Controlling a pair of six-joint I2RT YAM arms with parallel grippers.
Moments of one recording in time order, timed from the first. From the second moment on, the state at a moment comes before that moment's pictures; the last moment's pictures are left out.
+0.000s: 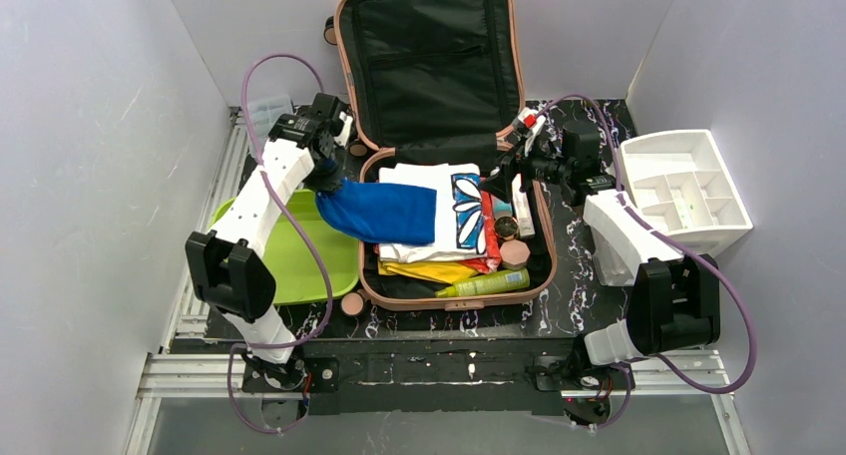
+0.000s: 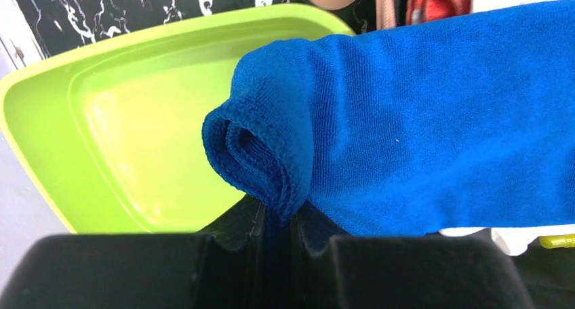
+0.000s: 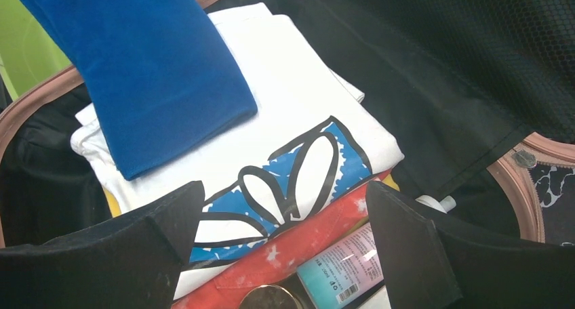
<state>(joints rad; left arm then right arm) -0.33 1.70 1.70 -1.21 -0.22 -0.10 0.20 1.43 1.02 0.00 -0.86 -0.18</state>
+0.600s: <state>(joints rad) -0.13 1.59 1.33 -1.05 -0.22 0.08 0.20 1.43 1.02 0.00 -0.87 -0.19</state>
